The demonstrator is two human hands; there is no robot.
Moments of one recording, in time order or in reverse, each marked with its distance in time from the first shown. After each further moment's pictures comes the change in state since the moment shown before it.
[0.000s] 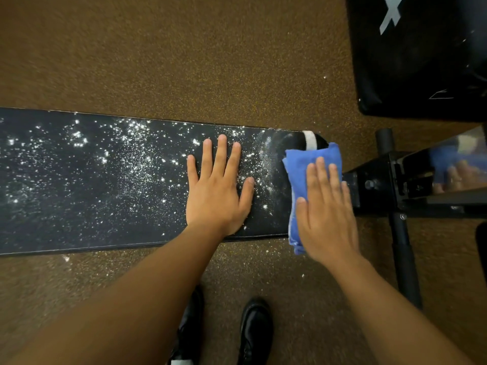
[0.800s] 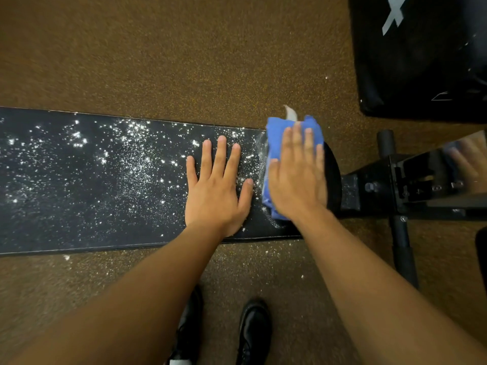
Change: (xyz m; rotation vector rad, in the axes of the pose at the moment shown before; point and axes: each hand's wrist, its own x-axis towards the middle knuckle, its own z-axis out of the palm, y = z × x) left_hand 0.001 0.002 0.000 -0.002 0.003 -0.002; right_hand 0.072 -0.037 0.001 -0.037 0.061 0.067
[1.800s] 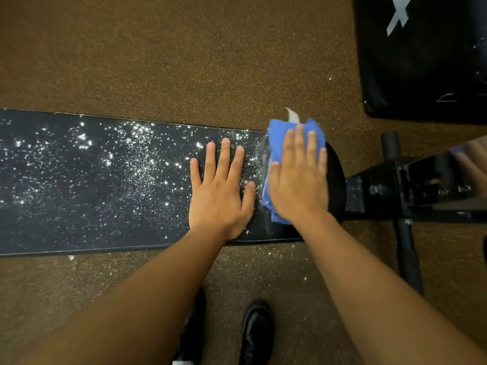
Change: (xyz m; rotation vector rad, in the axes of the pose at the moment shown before) left_hand -0.001 -0.002 0.000 0.011 -0.011 -0.005; right_hand -0.002 -0.007 0.002 0.018 0.004 0.000
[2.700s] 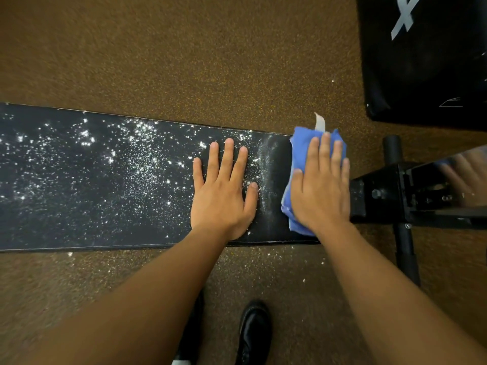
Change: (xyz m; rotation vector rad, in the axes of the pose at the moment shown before) left_hand -0.001 0.000 -0.002 -0.025 0.004 0.001; right_hand -0.008 0.027 -0.005 -0.023 0.008 0.037
